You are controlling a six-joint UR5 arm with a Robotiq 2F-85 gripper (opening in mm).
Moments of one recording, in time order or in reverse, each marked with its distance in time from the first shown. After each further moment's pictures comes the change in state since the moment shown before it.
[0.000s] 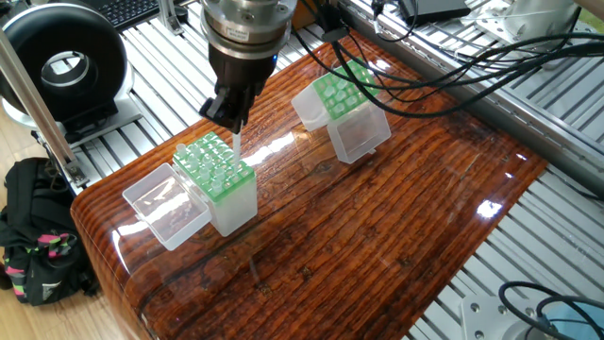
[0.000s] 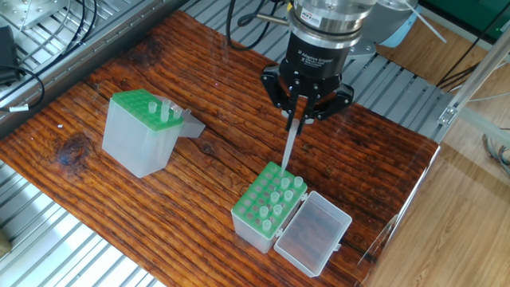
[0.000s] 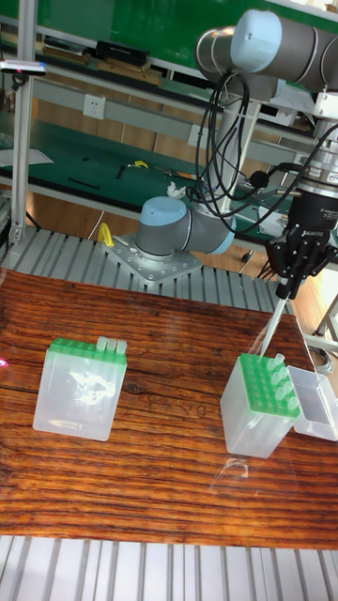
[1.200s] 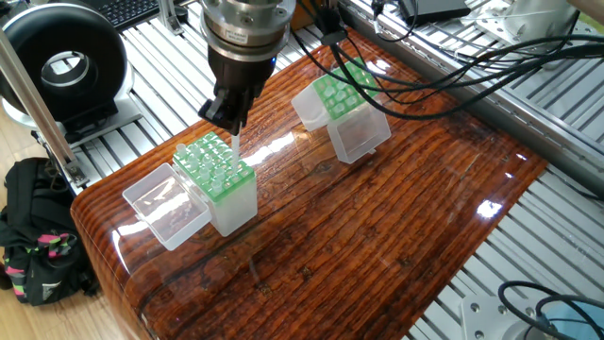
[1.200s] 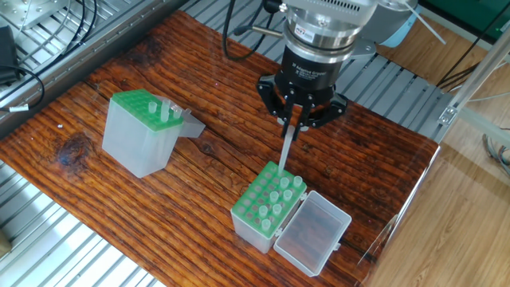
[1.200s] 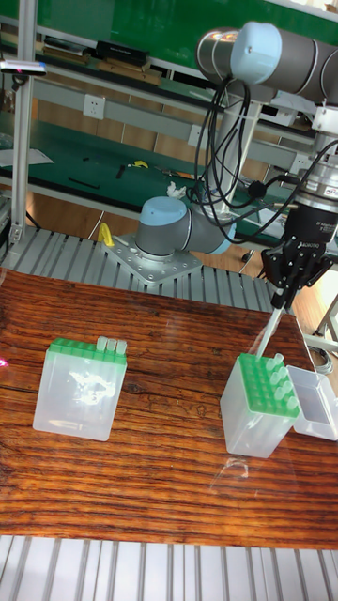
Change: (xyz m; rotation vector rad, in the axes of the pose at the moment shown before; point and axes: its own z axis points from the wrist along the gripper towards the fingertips) arm -0.001 -0.002 0.019 0.009 0.022 0.002
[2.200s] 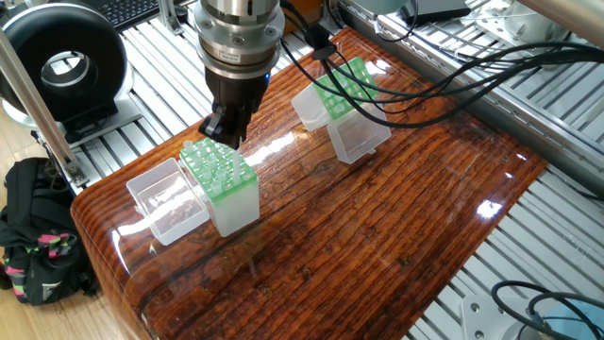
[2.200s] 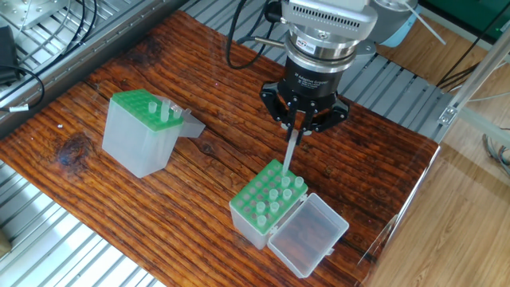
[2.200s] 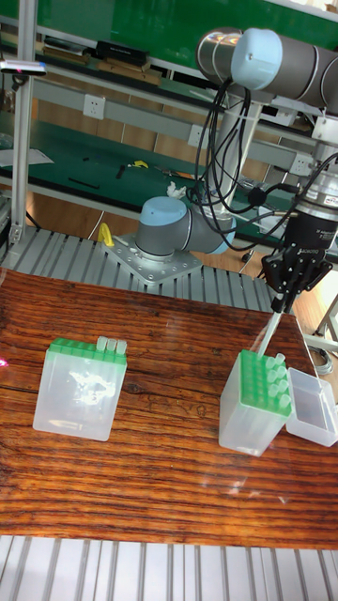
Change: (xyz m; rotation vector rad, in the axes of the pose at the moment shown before) arm 0.006 0.007 0.007 -0.019 0.029 -0.028
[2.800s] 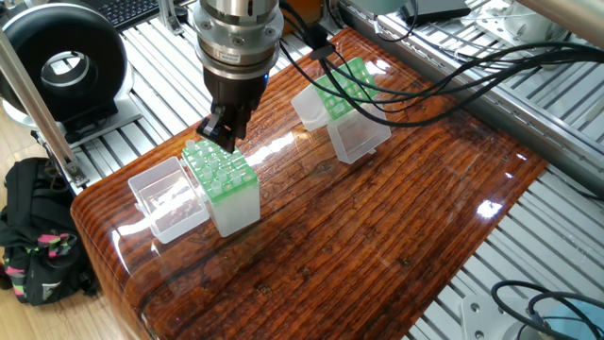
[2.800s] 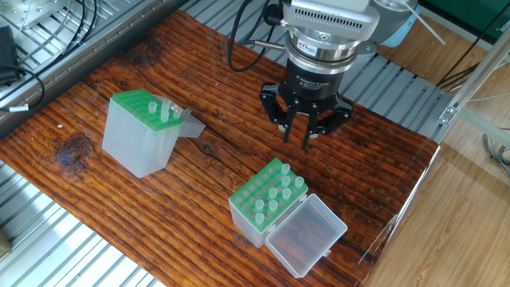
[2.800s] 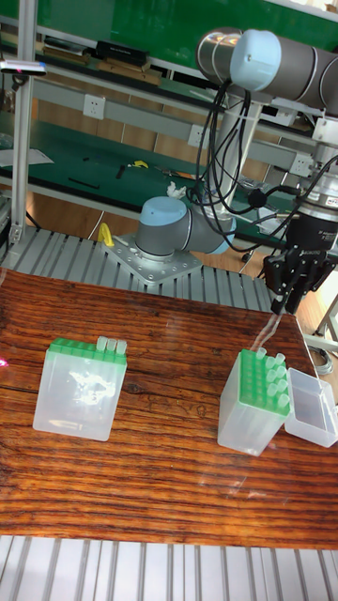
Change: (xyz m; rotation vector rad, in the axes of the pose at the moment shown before) arm -0.006 0.003 0.001 -0.012 -0.018 -0.031
